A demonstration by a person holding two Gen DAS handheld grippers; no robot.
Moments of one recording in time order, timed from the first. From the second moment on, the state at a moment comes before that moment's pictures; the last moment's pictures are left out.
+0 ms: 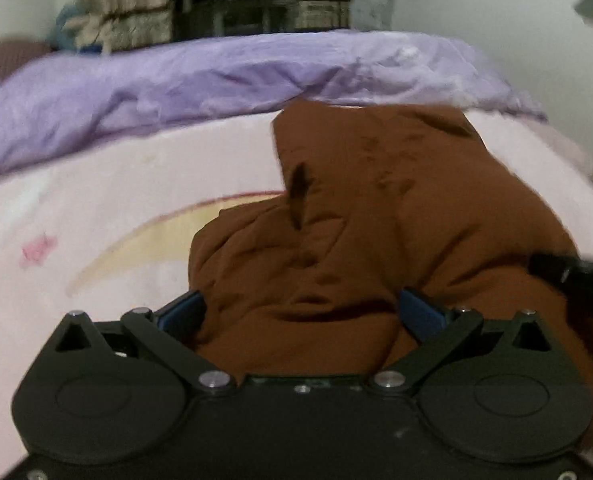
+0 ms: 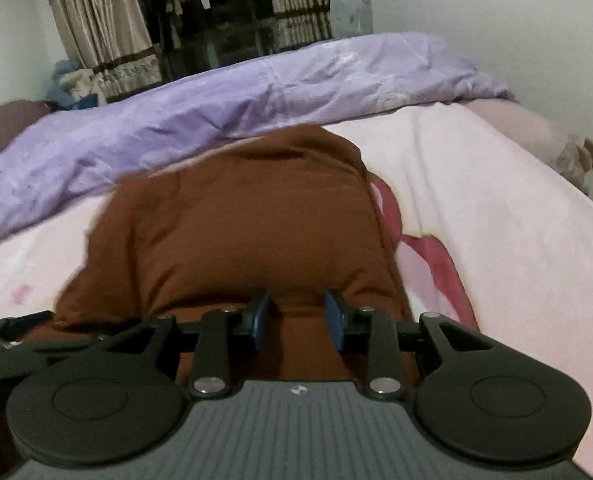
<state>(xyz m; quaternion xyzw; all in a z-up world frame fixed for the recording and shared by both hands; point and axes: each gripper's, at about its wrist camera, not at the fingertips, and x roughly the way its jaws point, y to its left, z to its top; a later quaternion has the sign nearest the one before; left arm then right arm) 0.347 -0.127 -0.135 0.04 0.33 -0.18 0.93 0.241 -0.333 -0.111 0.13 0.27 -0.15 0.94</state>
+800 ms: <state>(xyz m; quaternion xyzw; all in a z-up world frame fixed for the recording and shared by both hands) 0.260 -0.108 -0.103 0.08 0.34 -0.19 0.92 0.160 -0.303 -0.090 0.15 0.29 -0.17 0.93</state>
